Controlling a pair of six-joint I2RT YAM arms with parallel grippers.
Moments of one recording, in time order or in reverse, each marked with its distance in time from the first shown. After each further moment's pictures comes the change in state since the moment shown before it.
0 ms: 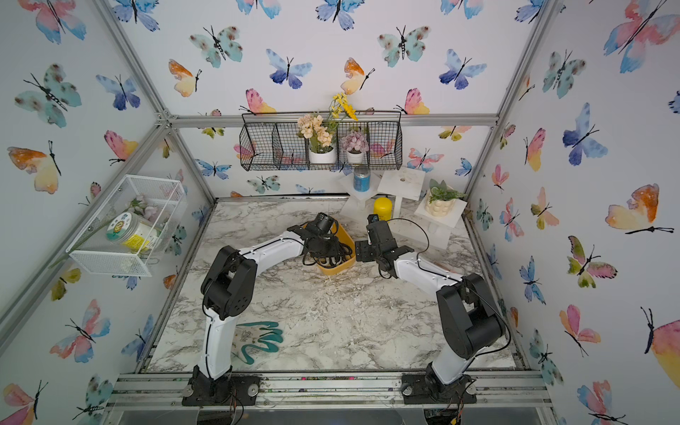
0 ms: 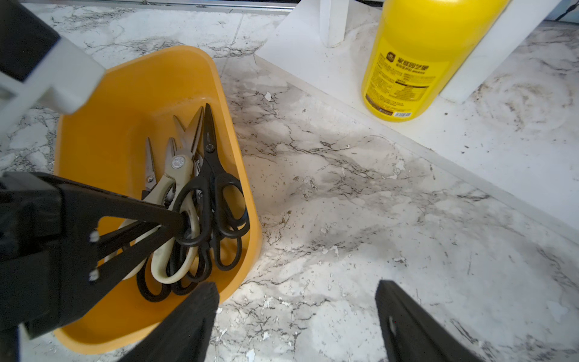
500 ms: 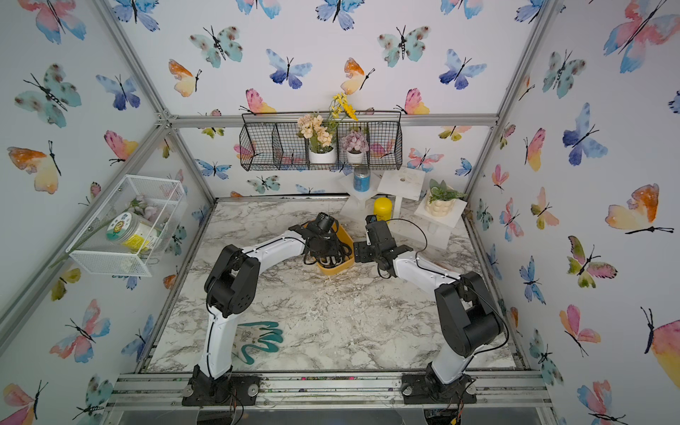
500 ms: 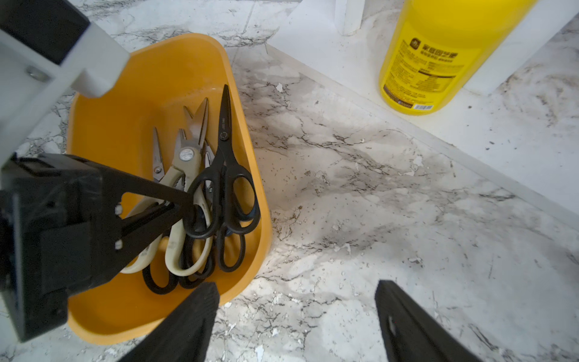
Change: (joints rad) left arm 0.019 0.031 0.028 -0.004 -0.035 0.008; right arm 0.000 0.018 0.014 -0.012 -0.048 -0.002
